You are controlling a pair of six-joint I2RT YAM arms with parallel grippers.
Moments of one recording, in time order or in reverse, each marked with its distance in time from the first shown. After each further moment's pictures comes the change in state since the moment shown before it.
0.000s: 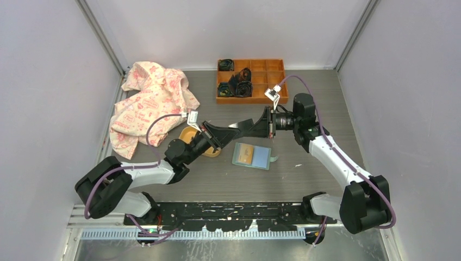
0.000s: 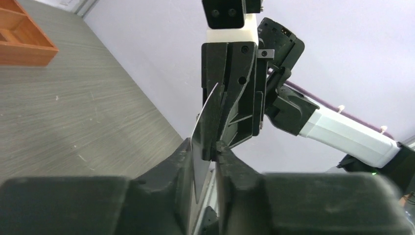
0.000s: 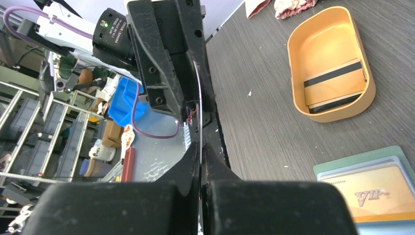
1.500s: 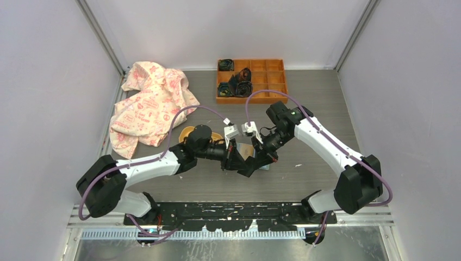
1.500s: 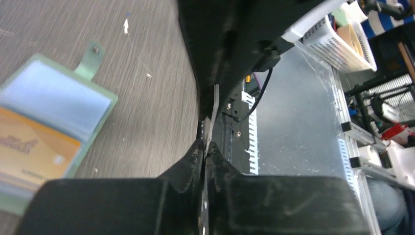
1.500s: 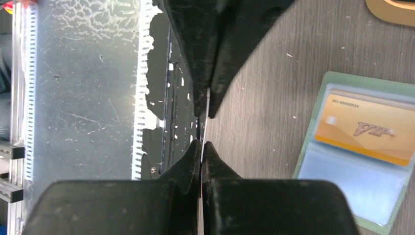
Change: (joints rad) left arm -0.041 -0.002 0.246 -0.869 0.594 0.536; right arm 0.216 0.185 0.337 -1.360 0.233 -1.483
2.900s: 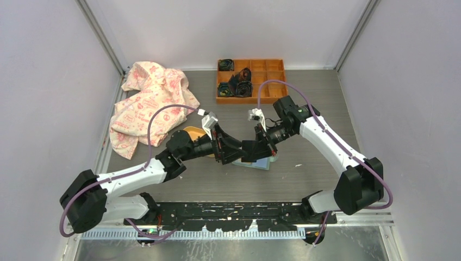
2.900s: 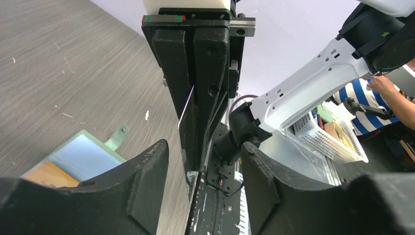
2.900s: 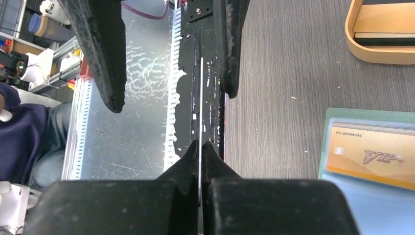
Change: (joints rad) left arm 0.004 -0.193 -0.128 0.340 -0.244 -0.222; right arm -0.093 -0.012 -0.001 0.122 -0.216 0.219
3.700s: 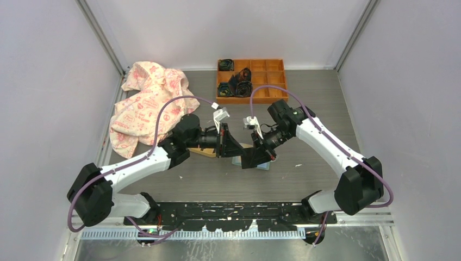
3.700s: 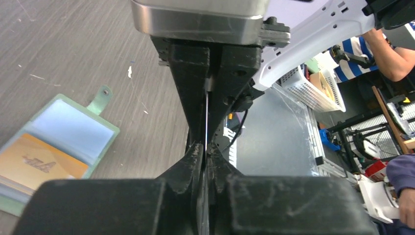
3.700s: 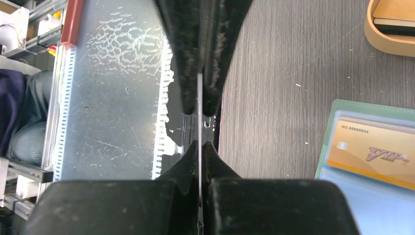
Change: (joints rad) left arm 0.069 0.087 0.212 -0.365 0.281 0.074; right arm 0.067 0.003 0.000 -0.053 0.087 -0.106
